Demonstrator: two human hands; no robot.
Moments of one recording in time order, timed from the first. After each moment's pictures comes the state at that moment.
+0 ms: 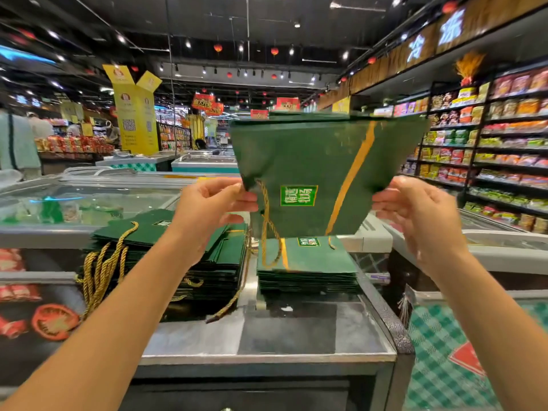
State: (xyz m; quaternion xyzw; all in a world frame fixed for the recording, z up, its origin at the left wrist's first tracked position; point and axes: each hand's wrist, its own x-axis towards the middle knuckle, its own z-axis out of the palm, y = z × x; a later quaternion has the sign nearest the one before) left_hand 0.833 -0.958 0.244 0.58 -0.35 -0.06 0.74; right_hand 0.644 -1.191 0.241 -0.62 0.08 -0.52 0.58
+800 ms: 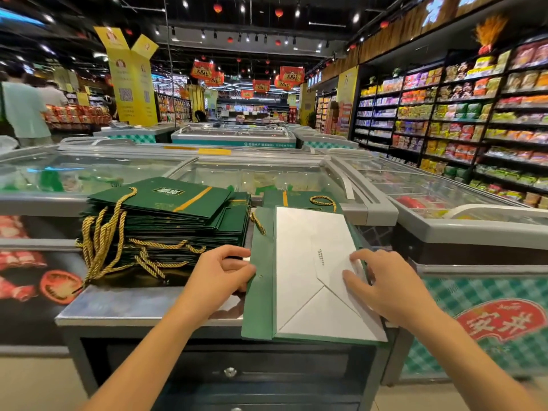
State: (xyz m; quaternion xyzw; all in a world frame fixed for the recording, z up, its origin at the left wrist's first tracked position) left_hand 0.830 -0.951 0.095 0.72 -0.30 -0.13 0.62; right_hand 0.645 -1.196 0.098 -0.94 0.25 -0.23 0.07
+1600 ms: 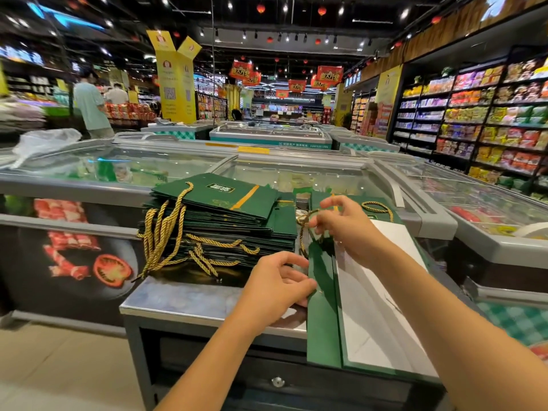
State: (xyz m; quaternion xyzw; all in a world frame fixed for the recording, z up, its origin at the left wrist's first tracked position) left_hand 0.828 -0.945 0.098 0.70 -0.29 -0.19 0.62; right_hand 0.810 -1.124 0.158 -0.77 0.13 -0.23 0.58
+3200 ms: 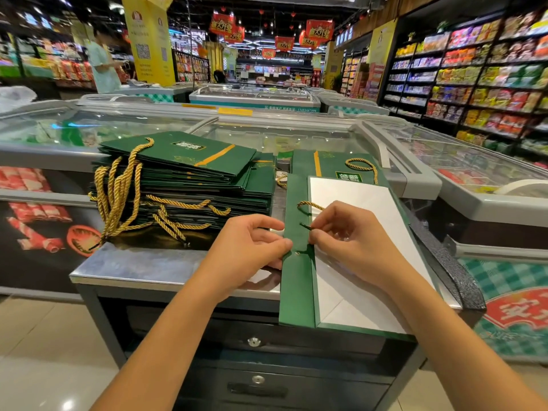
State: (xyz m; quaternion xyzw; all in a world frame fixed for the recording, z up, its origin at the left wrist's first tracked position) left_hand 0.830 -0.945 0.095 0.71 -0.31 -0.18 0.61; right_hand 0.733 -1.134 0.096 -0.86 0.00 -0.29 0.41
